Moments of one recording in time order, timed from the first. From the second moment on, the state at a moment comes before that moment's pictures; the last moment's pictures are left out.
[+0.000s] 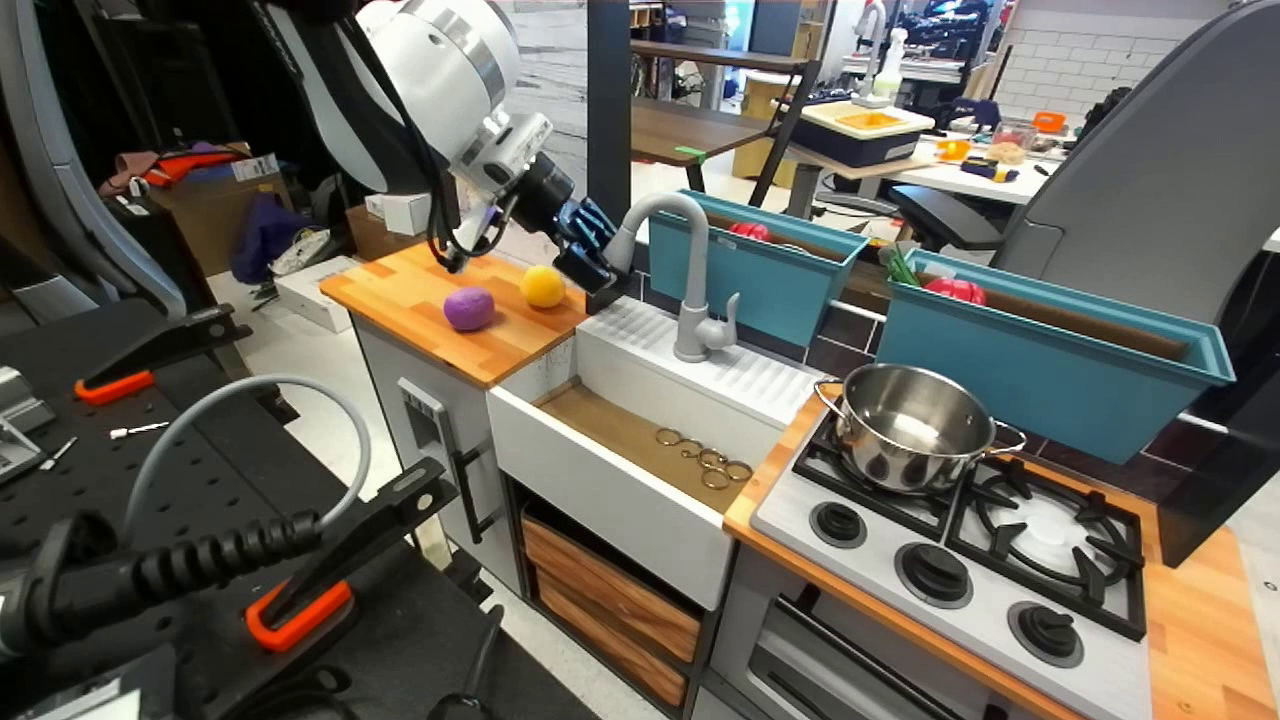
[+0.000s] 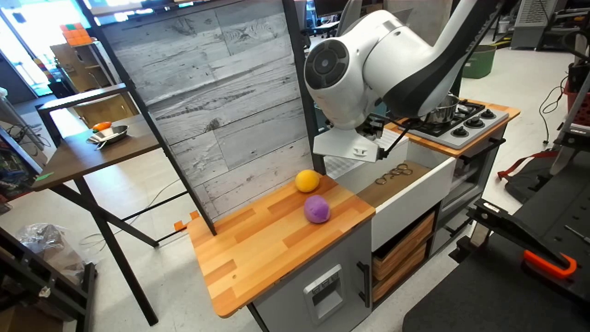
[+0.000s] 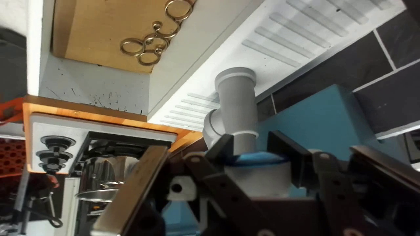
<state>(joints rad) -0.04 1.02 0.29 -1.58 -1.67 2.29 2.43</state>
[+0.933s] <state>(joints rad) 0.19 1.11 0.12 -1.38 -1.40 2.20 2.64</state>
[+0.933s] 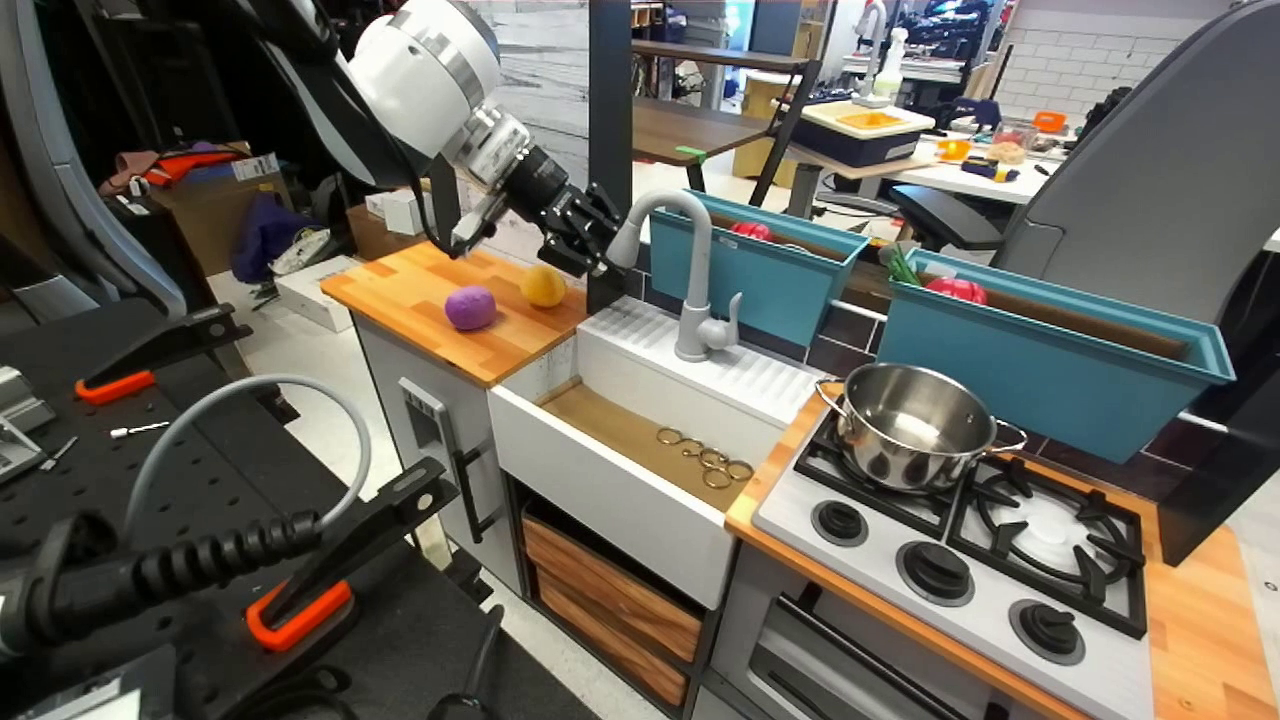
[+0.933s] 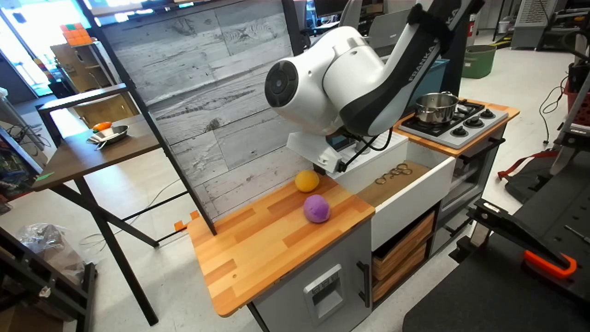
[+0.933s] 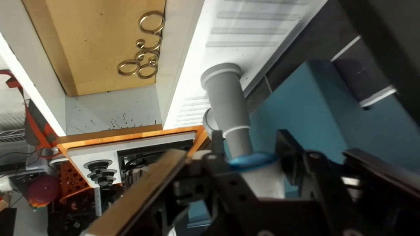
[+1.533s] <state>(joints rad) 0.34 0.90 0.17 -1.57 -1.39 2.41 2.60</state>
